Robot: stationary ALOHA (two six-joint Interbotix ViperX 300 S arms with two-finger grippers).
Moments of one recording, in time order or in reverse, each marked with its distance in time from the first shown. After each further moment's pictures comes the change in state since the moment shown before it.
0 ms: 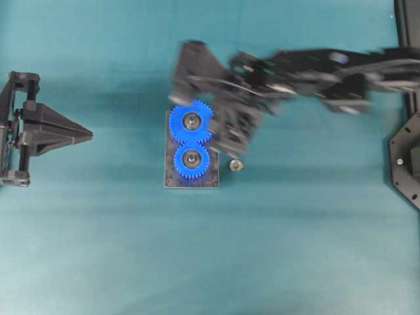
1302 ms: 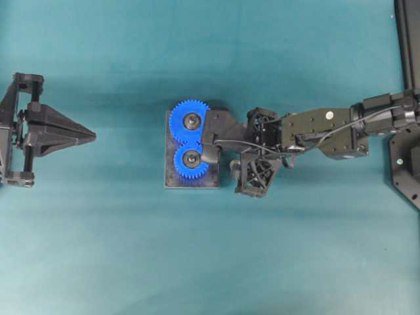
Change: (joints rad) left arm 0.000 0.028 -0.006 0.000 0.002 0.000; right arm 0.084 0.163 0.225 -0.005 -0.310 0.061
